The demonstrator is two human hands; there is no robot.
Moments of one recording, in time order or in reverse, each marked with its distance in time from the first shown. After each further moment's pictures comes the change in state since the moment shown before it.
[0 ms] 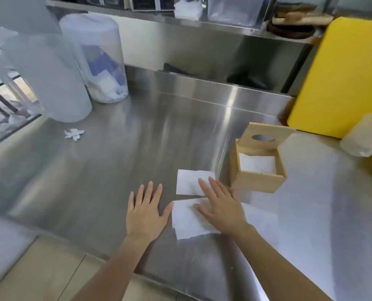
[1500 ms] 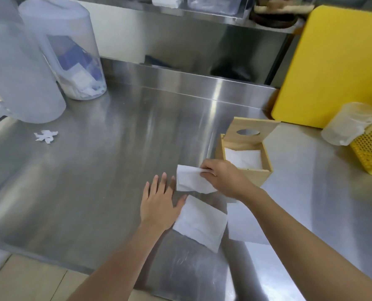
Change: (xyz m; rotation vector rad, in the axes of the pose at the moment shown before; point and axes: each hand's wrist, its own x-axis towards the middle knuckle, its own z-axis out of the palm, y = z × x) left_hand 0.032 0.055 0.013 0.044 -0.012 0.178; right_hand 0.023 0.019 -0.085 0.276 0.044 -0.078
